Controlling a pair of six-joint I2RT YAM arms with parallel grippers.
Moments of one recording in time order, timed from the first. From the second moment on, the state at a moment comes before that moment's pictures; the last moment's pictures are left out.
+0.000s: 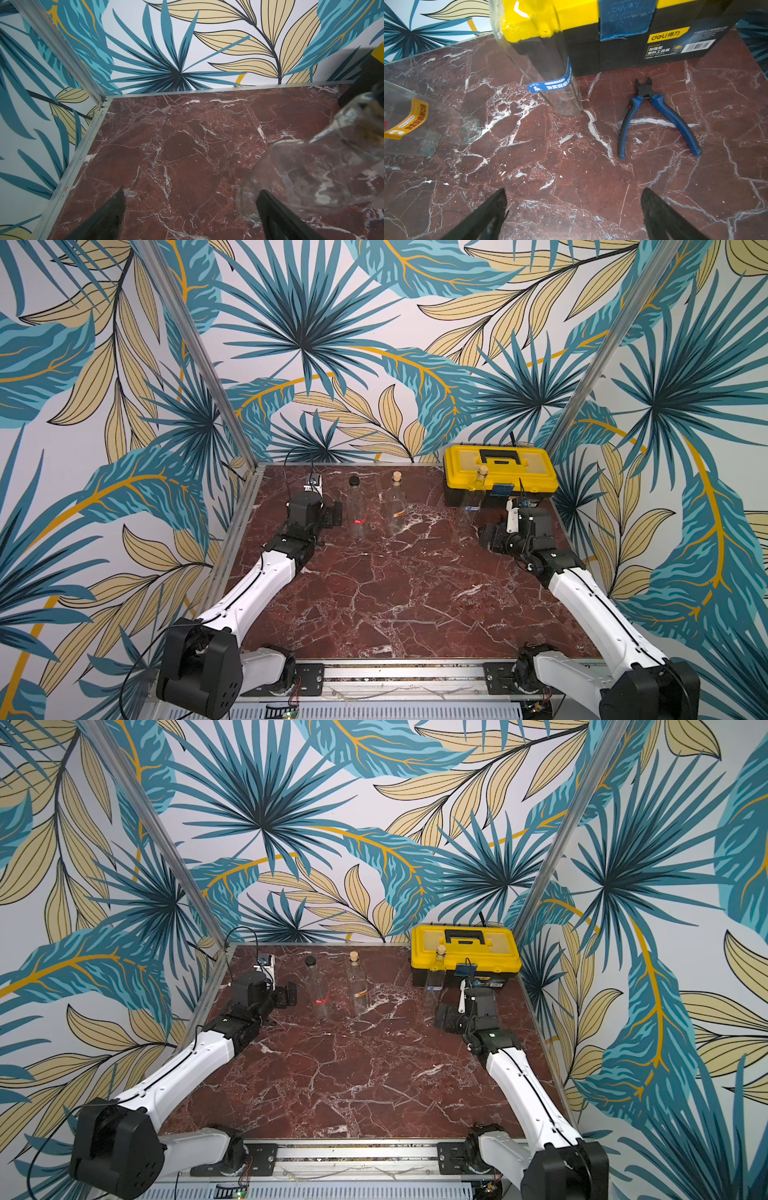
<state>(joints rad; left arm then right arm) -0.27 1.25 0.87 -0.05 -0.27 -0.10 0.10 1.09 0.81 -0.44 0.02 0.28</state>
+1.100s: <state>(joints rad) -0.23 1.18 0.90 -0.03 0.22 -0.06 0.15 1.09 0.81 -0.44 0.01 0.26</state>
